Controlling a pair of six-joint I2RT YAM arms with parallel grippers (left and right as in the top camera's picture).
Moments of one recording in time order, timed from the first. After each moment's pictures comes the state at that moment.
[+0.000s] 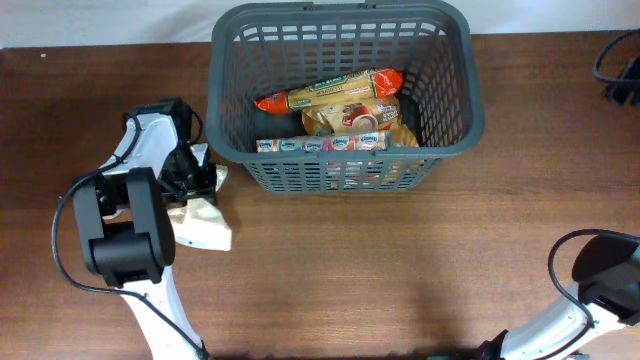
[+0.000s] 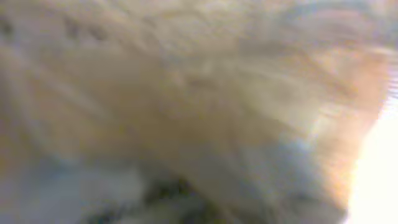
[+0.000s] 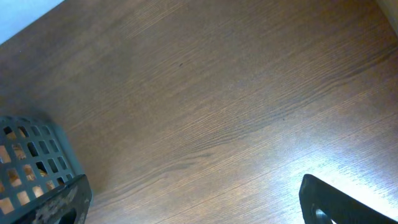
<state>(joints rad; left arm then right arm) 0.09 2.17 1.56 -1.18 0.05 0.02 -0.57 1.99 2.38 -1.51 -0.15 0.00</state>
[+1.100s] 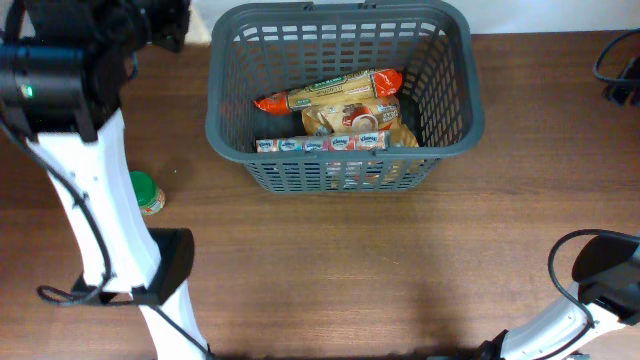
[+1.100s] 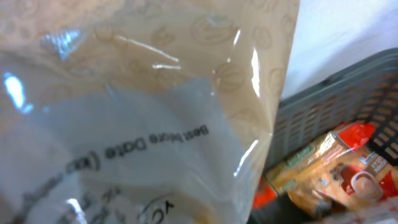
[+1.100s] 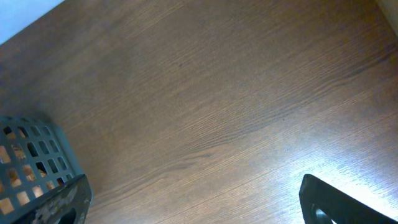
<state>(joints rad) -0.08 2.11 3.12 -1.44 0.16 0.35 -0.57 1.99 2.38 -1.51 -0.15 0.00</state>
